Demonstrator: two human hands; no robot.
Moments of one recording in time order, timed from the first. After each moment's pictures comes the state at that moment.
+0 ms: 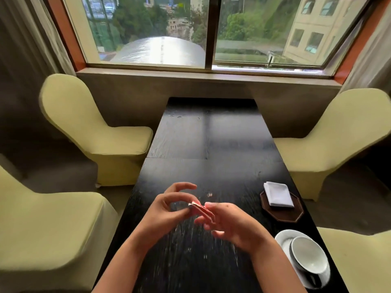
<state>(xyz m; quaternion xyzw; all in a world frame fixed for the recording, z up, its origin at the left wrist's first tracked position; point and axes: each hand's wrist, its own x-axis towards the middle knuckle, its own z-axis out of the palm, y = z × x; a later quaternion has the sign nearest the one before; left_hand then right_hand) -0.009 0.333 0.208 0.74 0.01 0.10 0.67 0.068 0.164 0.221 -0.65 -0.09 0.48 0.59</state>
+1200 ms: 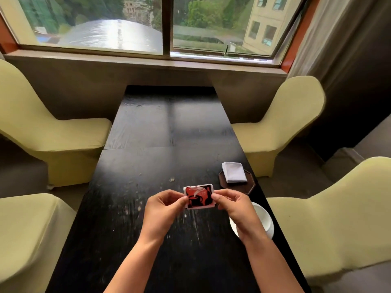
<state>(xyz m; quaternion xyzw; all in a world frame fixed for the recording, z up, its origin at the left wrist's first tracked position) 0.004 0.225 0.177 0.70 0.17 0.12 0.69 0.056 0.061 0.201 -0.71 0.01 0.16 0.68</state>
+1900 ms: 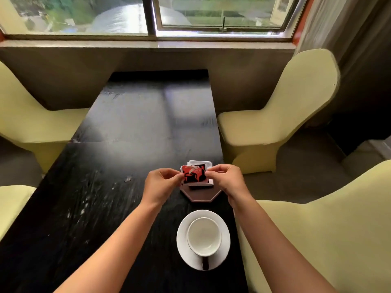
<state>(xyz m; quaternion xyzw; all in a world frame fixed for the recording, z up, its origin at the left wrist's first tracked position) 0.206 0.051 0.138 0.76 0.26 0.11 0.58 0.279 -0.101 0.147 -0.78 0.00 0.19 0.60</state>
